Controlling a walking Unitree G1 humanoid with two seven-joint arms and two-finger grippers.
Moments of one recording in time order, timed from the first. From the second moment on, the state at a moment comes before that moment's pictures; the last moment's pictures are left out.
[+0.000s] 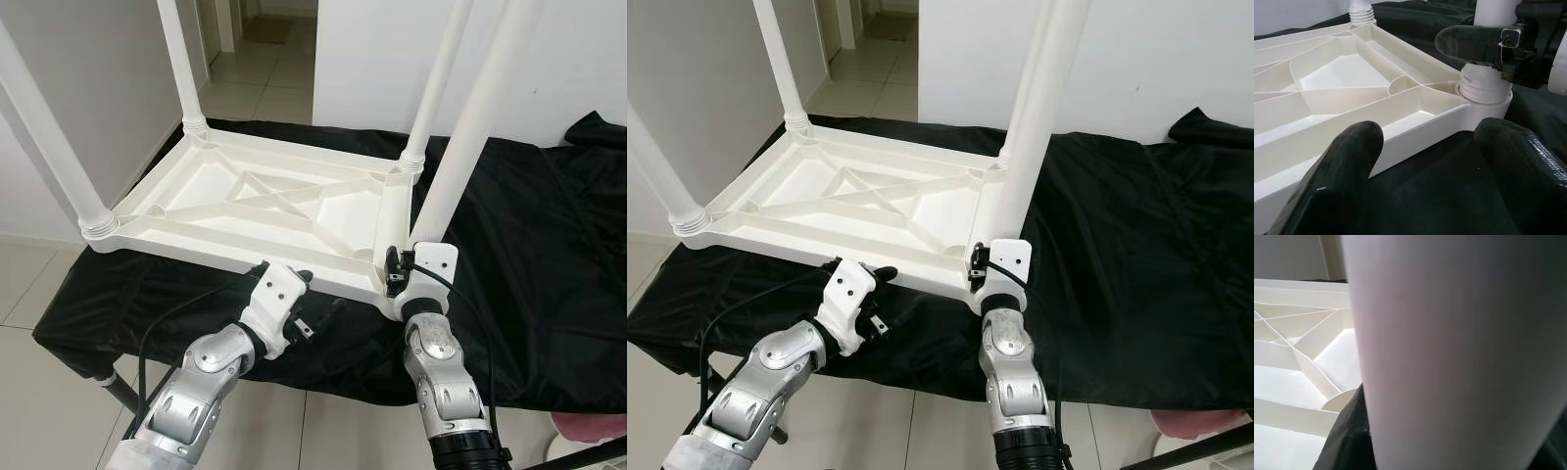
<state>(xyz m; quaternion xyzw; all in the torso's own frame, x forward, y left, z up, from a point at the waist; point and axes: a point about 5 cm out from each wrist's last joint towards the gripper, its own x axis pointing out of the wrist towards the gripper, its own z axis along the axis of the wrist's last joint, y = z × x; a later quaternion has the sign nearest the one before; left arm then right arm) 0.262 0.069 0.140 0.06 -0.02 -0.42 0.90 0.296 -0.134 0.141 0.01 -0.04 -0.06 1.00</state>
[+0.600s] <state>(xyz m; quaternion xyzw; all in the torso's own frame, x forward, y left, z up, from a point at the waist) 0.264 0.069 0.143 0.05 -0.03 -0.42 0.91 0.300 -0.155 0.148 -0.02 -0.07 0.03 1.00</state>
